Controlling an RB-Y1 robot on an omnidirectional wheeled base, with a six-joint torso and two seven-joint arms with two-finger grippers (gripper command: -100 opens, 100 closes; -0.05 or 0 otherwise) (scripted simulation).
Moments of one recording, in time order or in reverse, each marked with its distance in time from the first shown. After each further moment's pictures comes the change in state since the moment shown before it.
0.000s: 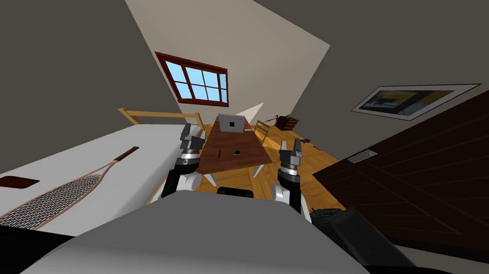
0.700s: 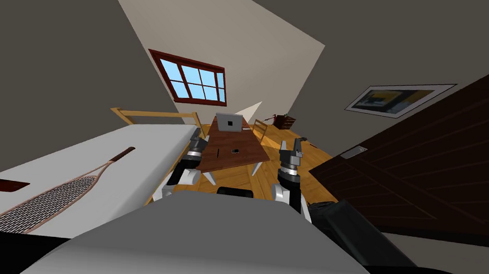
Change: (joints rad) left arm -0.098 0.101 0.055 0.163 0.017 0.130 0.021; right arm 0.000 0.000 0.000 0.000 0.000 0.000 0.000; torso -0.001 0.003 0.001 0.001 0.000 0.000
